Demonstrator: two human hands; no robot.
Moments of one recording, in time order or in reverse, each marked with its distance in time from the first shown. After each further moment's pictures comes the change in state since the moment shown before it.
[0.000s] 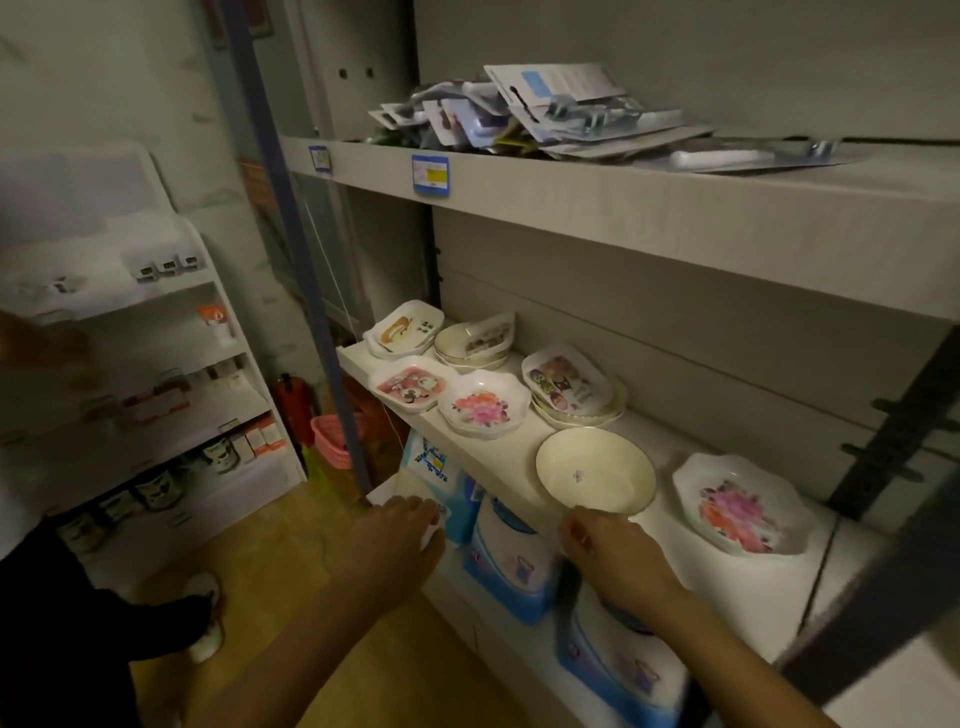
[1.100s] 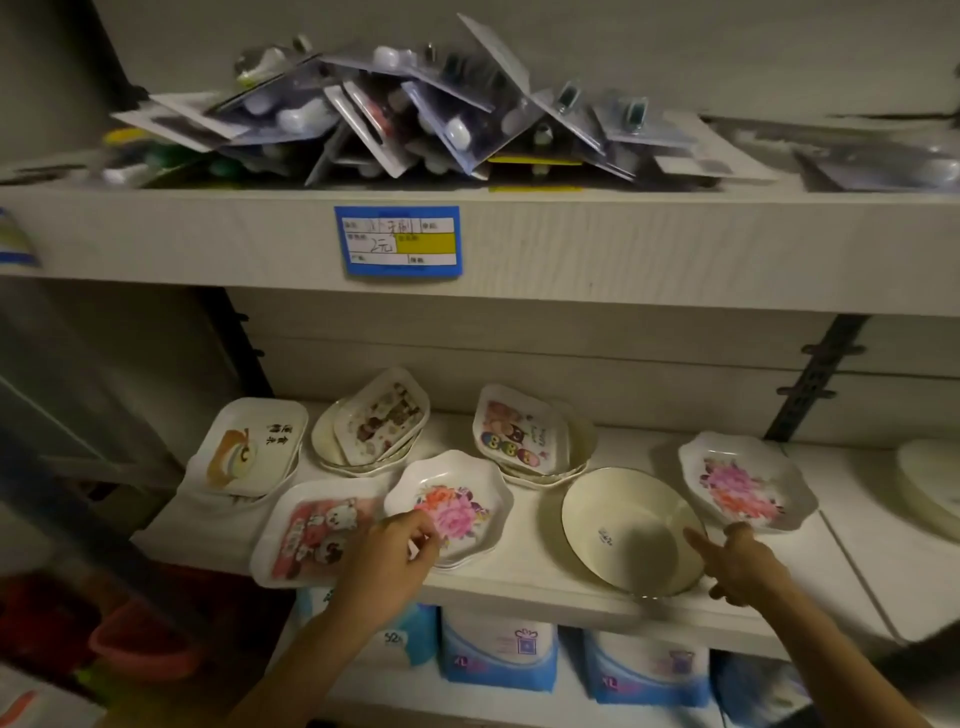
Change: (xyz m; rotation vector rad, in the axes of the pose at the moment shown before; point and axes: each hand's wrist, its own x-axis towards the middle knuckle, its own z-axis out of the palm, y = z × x) left_hand 0.265 -0.121 0.039 -0.444 -0.186 0.432; right_hand 0.092 0.020 0.017 0.492 0.362 1.251
